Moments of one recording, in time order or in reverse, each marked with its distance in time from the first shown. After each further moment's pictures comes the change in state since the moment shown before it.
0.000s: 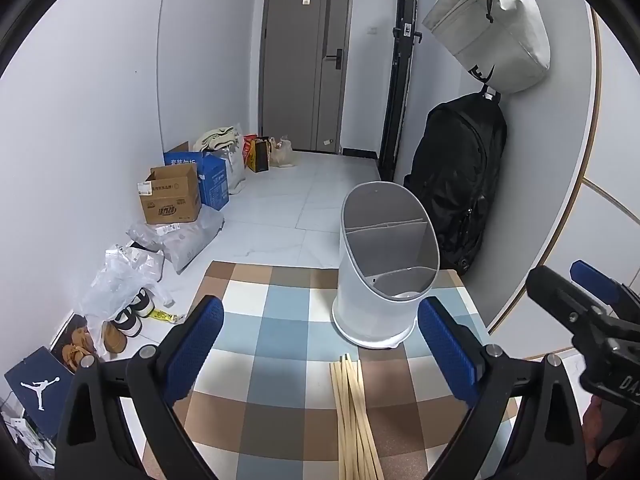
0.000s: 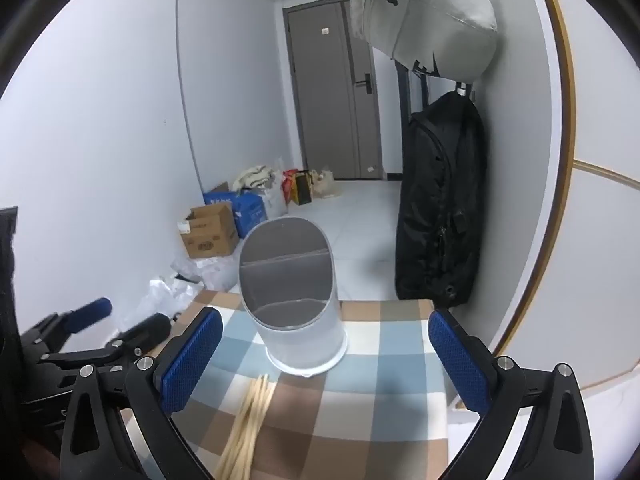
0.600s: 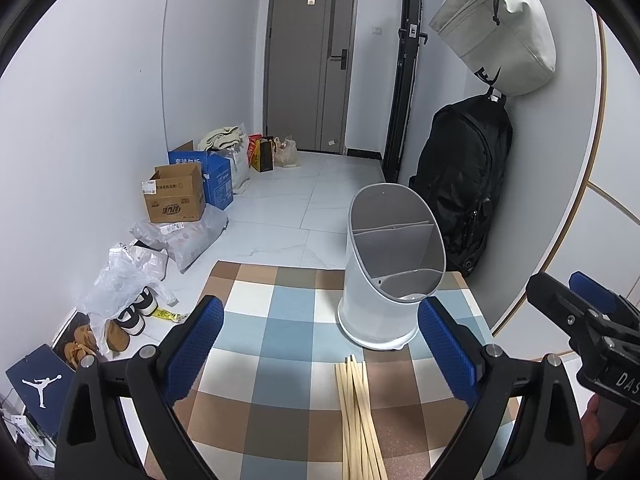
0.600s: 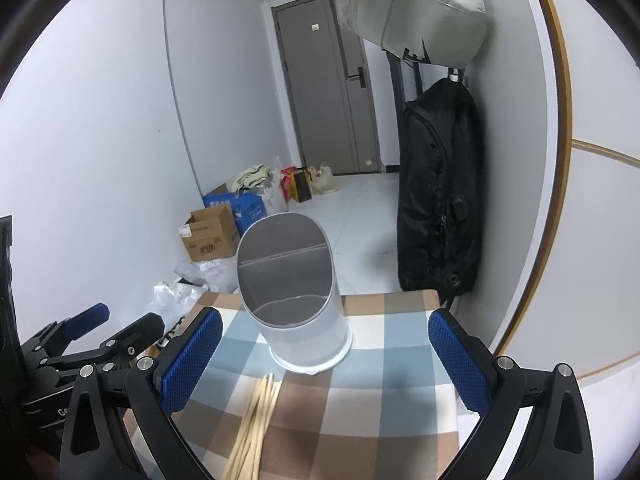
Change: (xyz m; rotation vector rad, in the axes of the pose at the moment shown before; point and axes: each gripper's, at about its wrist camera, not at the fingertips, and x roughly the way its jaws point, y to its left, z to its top) left arm -0.001 0.004 0.001 -0.007 -0.001 0.009; right arm 0.006 -0.002 -0.003 0.045 0.023 -0.001
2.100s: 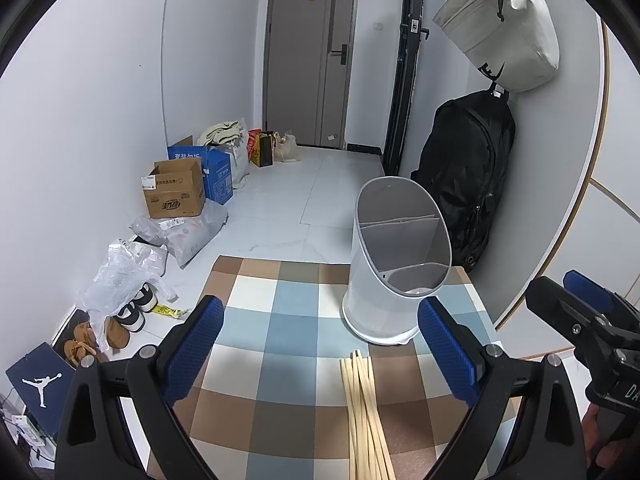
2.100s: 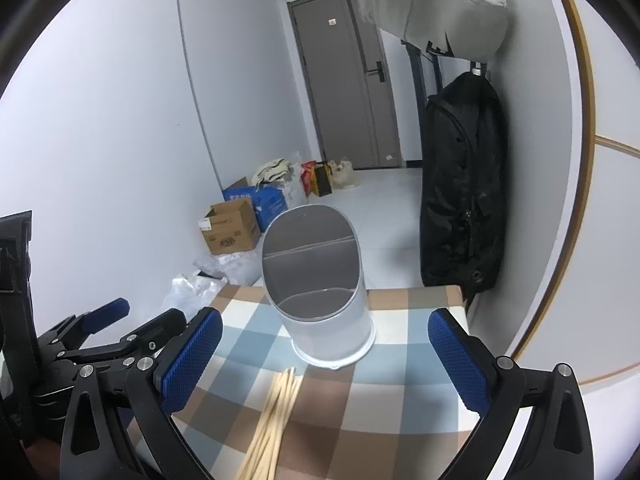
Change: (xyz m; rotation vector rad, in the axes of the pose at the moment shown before) left arm 0.002 0.009 0.000 0.000 0.021 -0.007; right arm 0.005 0.005 -0.002 -0.009 0.021 0.083
